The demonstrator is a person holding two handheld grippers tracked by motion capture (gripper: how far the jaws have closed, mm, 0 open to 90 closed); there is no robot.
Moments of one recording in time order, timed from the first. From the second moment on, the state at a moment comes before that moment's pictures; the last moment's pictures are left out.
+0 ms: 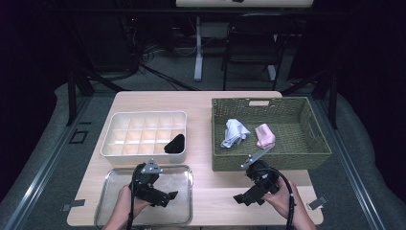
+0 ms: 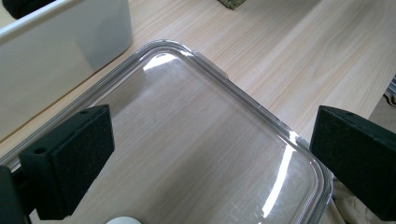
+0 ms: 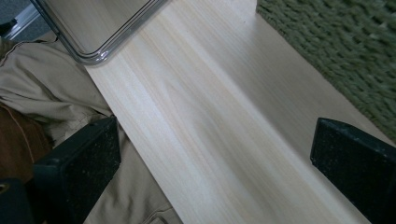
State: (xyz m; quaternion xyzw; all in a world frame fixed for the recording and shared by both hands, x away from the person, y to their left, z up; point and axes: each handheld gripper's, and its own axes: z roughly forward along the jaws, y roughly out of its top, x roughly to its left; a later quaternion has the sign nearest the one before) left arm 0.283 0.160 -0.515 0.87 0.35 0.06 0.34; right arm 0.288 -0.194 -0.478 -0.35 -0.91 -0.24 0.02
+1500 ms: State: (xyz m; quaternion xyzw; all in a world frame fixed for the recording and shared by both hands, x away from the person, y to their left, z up) left arm 0.284 0.160 -0.518 0.87 0.35 0.06 0.34; right arm 0.386 -0.199 -0.430 -0.38 -0.87 -0.30 -0.03
